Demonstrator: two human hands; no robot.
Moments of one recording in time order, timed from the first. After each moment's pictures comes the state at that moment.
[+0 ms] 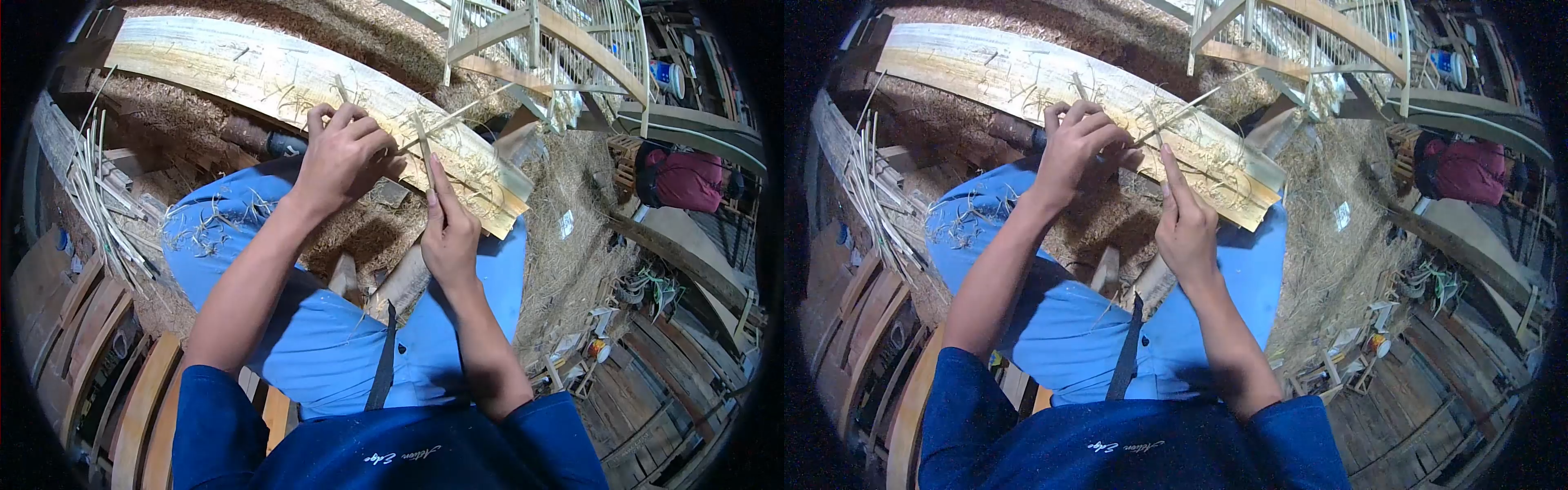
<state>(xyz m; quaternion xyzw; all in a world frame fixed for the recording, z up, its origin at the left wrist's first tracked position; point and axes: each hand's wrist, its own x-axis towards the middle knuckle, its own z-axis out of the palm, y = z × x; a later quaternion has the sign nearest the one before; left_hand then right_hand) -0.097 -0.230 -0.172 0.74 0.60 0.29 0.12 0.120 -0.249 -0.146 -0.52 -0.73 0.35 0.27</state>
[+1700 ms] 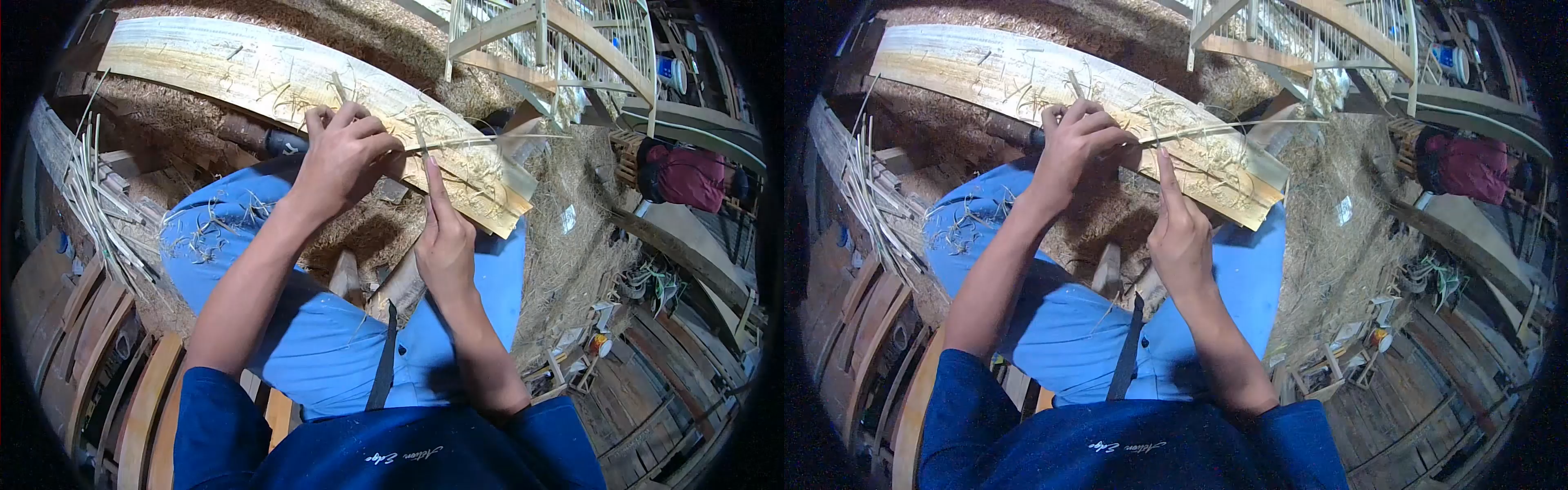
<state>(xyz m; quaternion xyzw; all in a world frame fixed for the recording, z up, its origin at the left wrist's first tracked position) -0.100 -0.228 -0.167 0.75 0.59 0.27 0.15 0.111 -0.256 -0.138 -0.53 -0.74 0.34 0.22</state>
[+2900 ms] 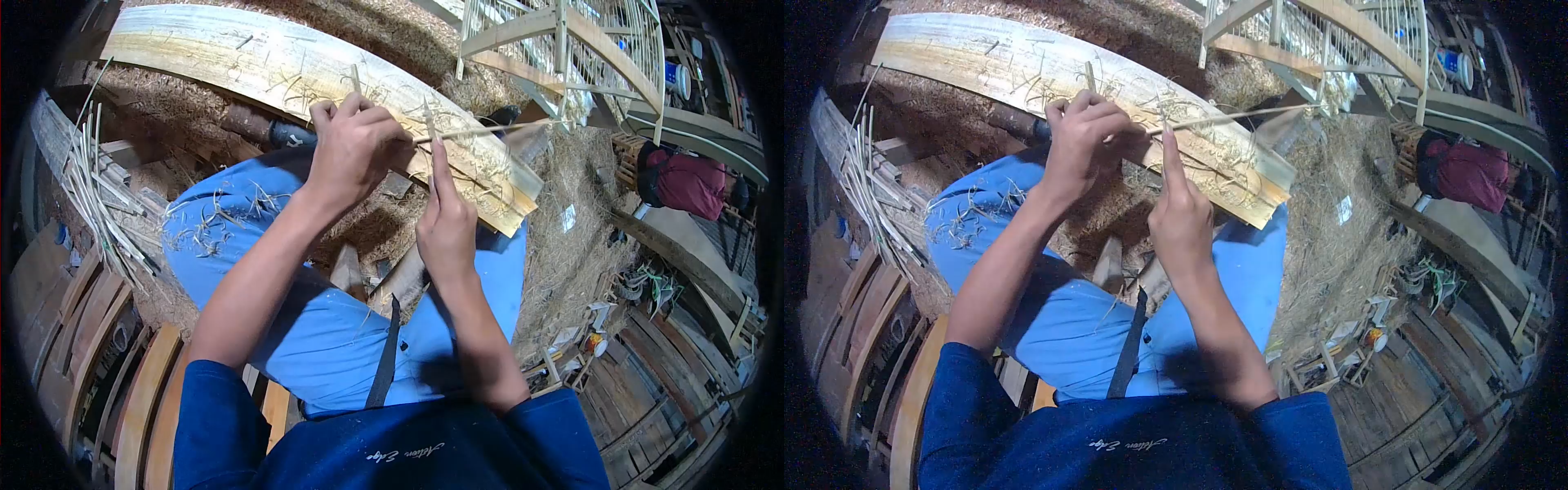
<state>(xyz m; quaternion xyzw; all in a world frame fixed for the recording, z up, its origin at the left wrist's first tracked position) -0.095 -0.227 -0.160 0.69 0.62 0.33 0.18 0.100 -0.252 -0.138 -0.57 -0.74 0.31 0.15</state>
